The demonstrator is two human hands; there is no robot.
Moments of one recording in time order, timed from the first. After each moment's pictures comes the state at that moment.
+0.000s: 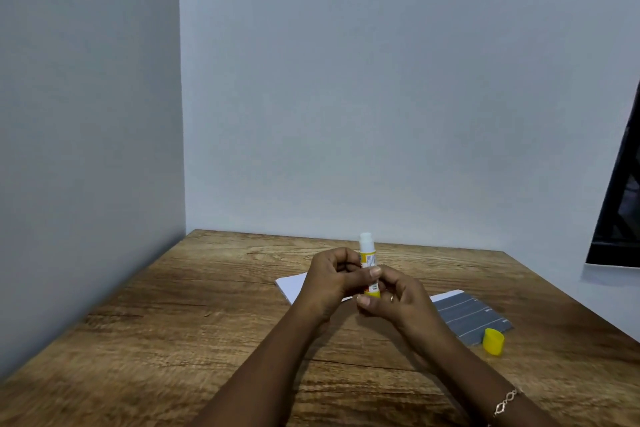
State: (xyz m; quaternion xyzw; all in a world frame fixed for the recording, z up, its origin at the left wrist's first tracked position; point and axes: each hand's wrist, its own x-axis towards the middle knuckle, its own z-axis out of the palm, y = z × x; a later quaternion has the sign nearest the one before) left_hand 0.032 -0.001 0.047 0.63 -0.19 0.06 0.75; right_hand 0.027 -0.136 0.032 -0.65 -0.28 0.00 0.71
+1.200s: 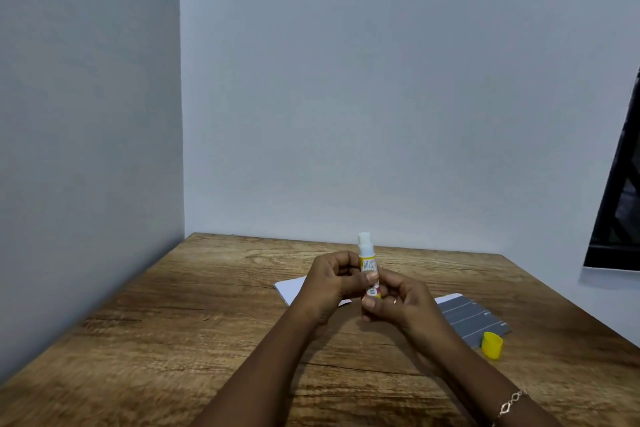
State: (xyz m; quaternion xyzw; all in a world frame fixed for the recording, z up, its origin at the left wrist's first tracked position) left_hand 0.035 0.001 0.044 0.62 -0.23 0.04 0.75; right_hand 0.027 -0.140 0.036 -0.65 -0.28 0.01 0.70
